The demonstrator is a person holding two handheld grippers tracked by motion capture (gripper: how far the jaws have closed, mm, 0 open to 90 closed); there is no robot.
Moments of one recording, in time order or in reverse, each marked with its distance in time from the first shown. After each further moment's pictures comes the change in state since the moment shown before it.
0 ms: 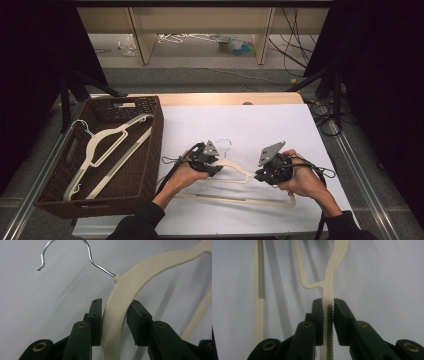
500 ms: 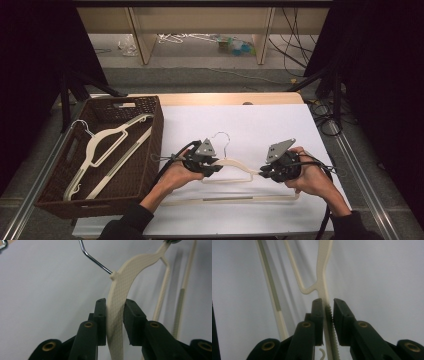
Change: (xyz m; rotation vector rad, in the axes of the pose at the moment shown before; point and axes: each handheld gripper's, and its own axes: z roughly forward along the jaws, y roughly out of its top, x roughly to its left) left arm -0.011 0.012 -0.042 -0.066 -0.089 0.038; right arm -0.005 -0.005 -0.020 -0.059 -0.029 -0.015
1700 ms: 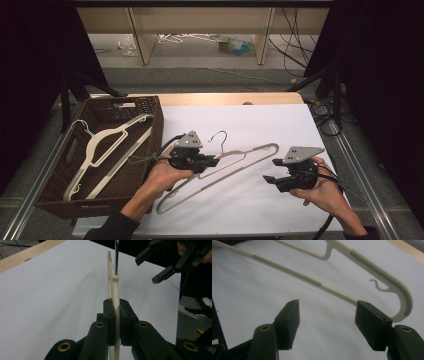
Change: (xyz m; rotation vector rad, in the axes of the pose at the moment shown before) left arm -0.016 0.024 -0.068 -0.176 -0.045 -0.153; right arm 0.024 -0.024 -0.029 -0.216 -0.111 0.245
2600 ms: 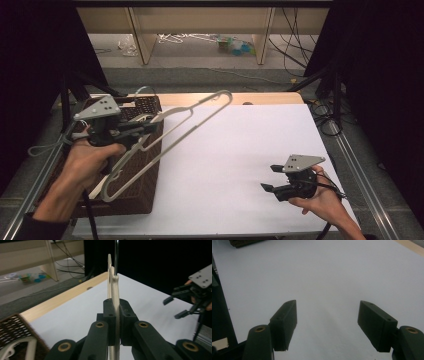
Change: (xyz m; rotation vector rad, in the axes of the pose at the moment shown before) left arm 0.035 0.022 -0.170 -0.202 0.262 -0.059; right arm 0.014 -0.013 0.003 -0.042 0.026 0.002
